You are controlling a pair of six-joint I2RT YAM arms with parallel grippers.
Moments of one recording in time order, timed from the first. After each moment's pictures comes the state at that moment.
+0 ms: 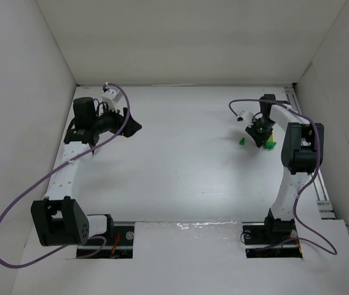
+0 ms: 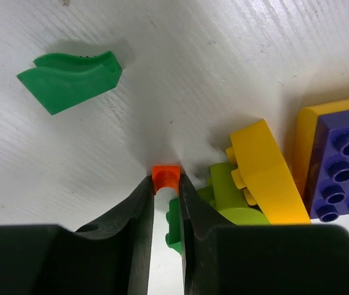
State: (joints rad) left arm 0.01 1.27 1.06 -0.34 0.73 0.06; right arm -0.05 2.06 1.54 -0.91 -0.10 -0.92
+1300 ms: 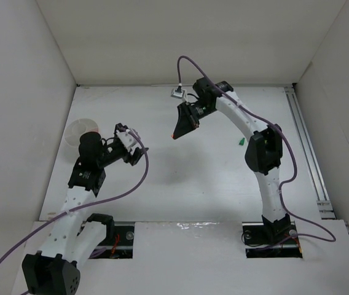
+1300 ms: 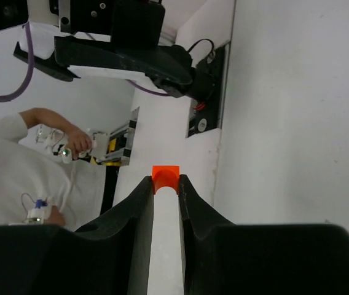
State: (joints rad) left arm -0.16 0.80 0.64 -0.11 0.69 0.44; right arm 0.48 2.24 2.18 -1.27 -1.42 -0.37
